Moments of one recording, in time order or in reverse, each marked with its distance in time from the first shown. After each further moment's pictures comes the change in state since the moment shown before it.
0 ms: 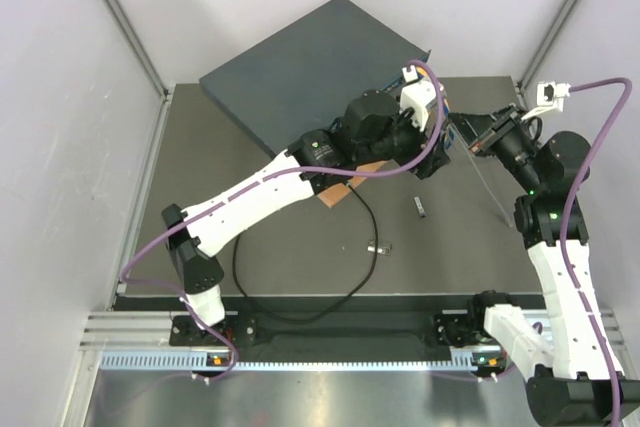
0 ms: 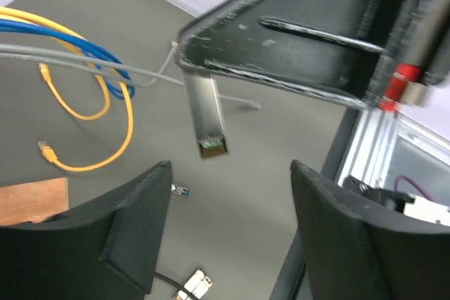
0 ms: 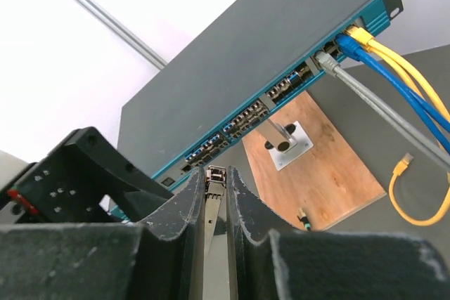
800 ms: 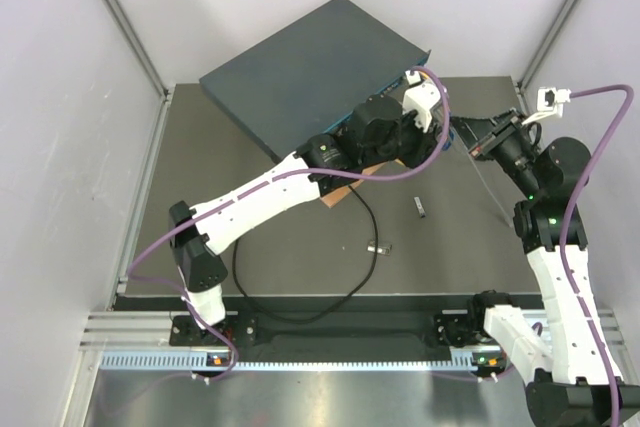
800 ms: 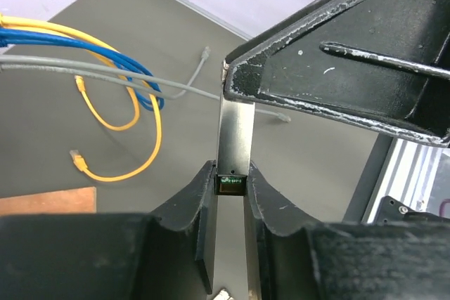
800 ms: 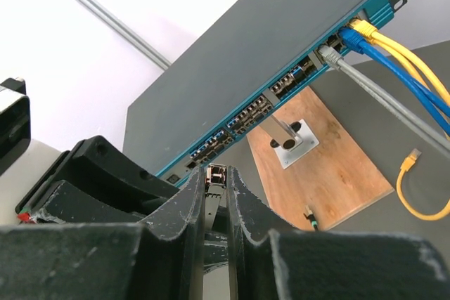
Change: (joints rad) left arm -0.003 0.029 -0.039 0.098 -0.093 0.057; right arm 0.000 -0.032 -0.034 0.015 0.000 0.034
